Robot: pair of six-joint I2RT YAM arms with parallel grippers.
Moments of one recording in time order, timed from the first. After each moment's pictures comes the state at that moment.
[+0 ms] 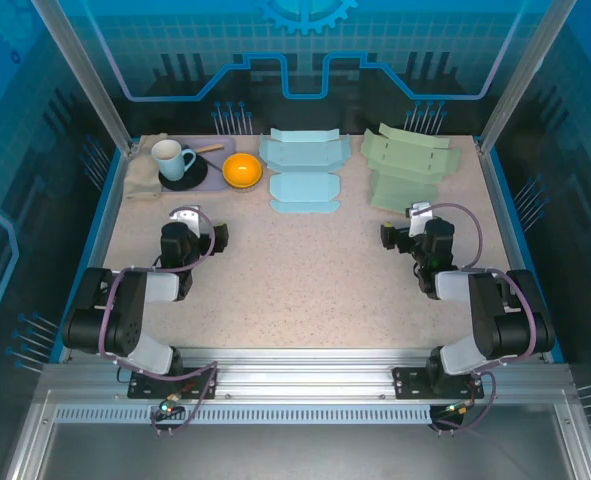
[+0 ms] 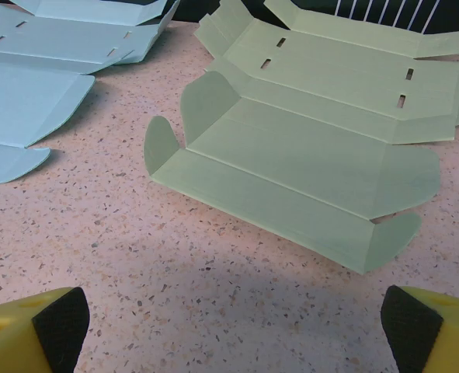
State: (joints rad) left arm -0.02 1.52 0.40 0.68 0.00 -0.11; right arm 0.05 1.49 0.42 0.66 -0.05 -0.07
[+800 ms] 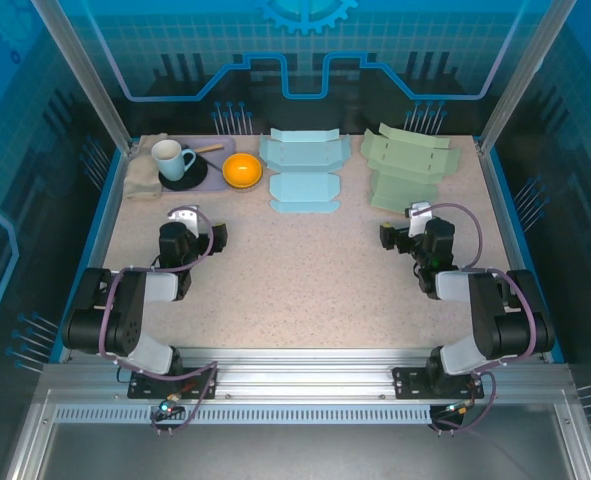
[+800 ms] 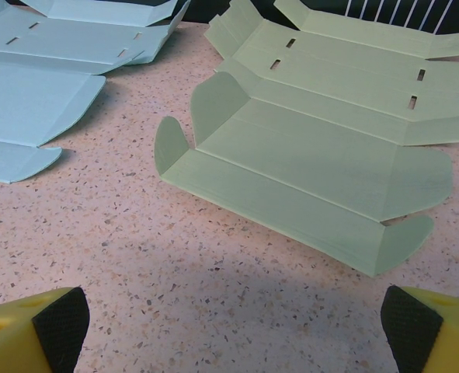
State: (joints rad) left arm -0.01 1.52 0.40 0.68 0.01 -0.11; right arm 0.04 1.49 0.42 0.66 -0.08 -0.07
